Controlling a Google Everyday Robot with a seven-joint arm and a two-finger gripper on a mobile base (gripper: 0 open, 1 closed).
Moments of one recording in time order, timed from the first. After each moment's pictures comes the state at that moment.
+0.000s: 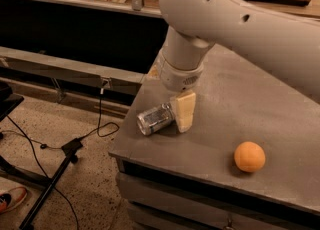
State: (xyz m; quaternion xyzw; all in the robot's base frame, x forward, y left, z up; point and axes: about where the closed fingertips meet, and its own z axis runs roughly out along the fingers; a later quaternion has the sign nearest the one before) arm 0.508 -0.031 0.837 -0.85 0.51 -0.01 0.11
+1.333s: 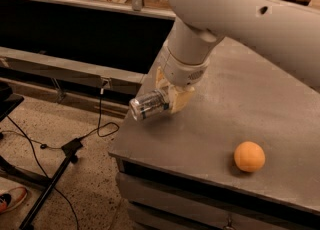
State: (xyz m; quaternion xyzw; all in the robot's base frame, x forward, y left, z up) arm 0.507 -0.027 0.858 -0.85 0.50 -0.02 0.14
